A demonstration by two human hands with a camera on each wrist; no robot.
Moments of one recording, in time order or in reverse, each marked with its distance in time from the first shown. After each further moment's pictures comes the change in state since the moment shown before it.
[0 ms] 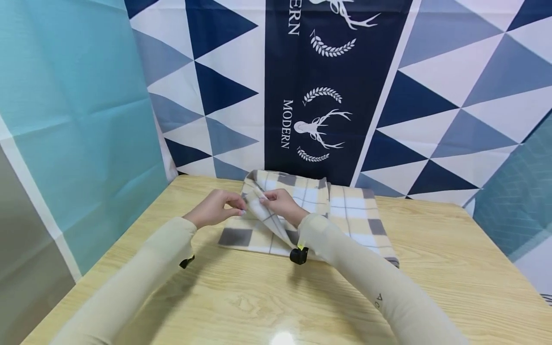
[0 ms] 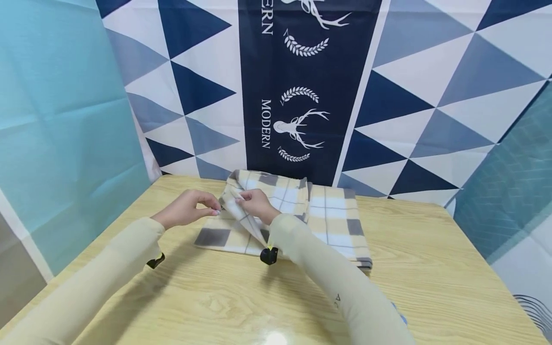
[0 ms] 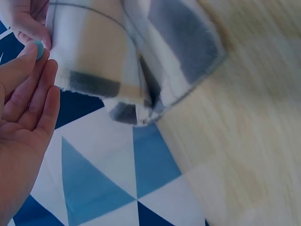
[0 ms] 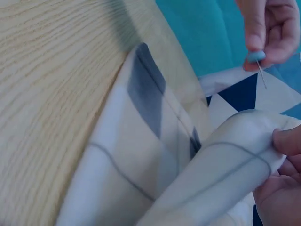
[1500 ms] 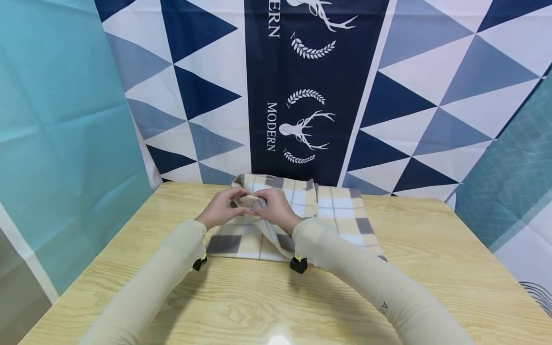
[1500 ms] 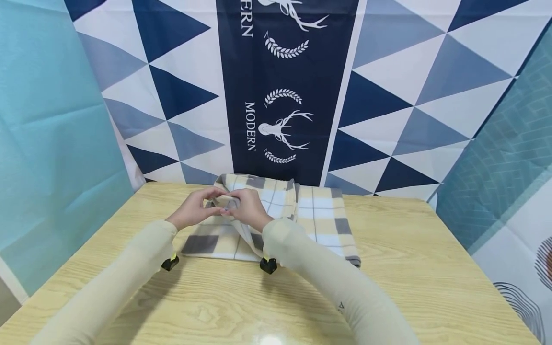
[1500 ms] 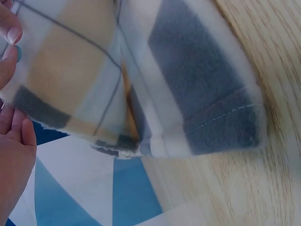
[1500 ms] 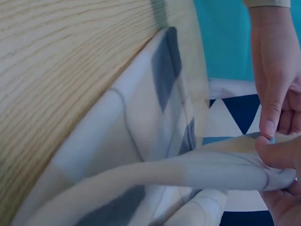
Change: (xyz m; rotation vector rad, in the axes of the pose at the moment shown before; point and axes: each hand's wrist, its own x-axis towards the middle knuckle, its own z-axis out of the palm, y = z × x) left_hand 0.044 -0.004 0.040 -0.135 0.164 -0.016; right_hand -0.022 -0.007 -0.017 -0.400 0.189 -0.371
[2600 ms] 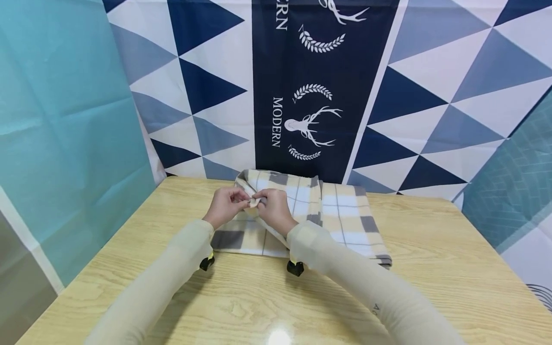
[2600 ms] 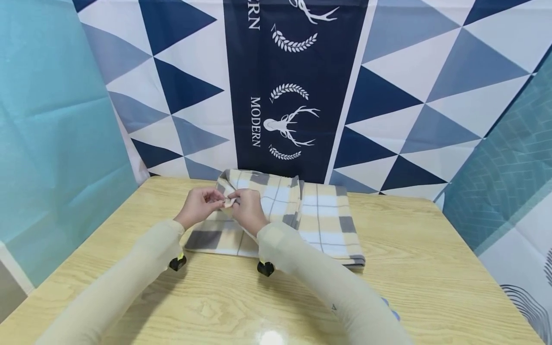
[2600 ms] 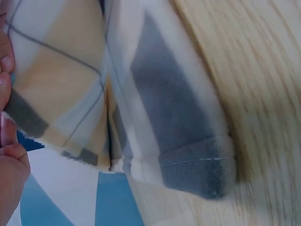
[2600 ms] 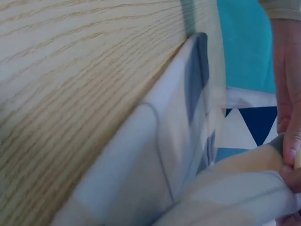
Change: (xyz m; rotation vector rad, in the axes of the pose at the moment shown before) left_hand -0.004 -0.006 0.010 -0.119 0.190 -0.123; right_hand -0.002 -0.001 0.027 0.035 0.229 -0.009
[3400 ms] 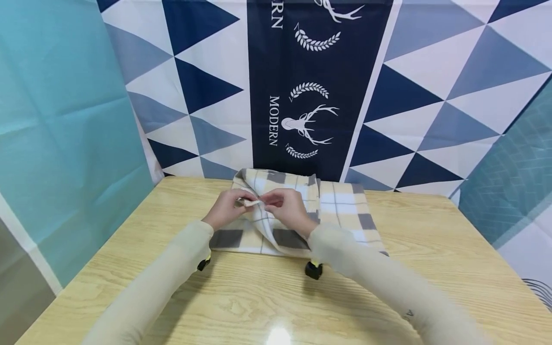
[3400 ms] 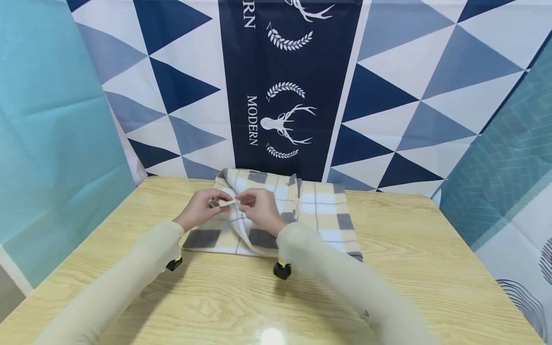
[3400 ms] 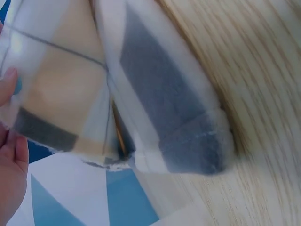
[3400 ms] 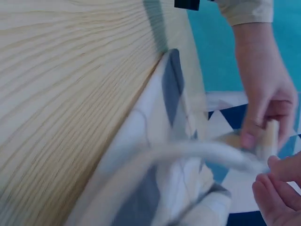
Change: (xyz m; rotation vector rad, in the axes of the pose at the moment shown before) left_hand -0.001 0.001 0.005 0.136 -0.147 0.171; right_hand -0.016 0.012 -0.045 0.224 -0.188 0.127
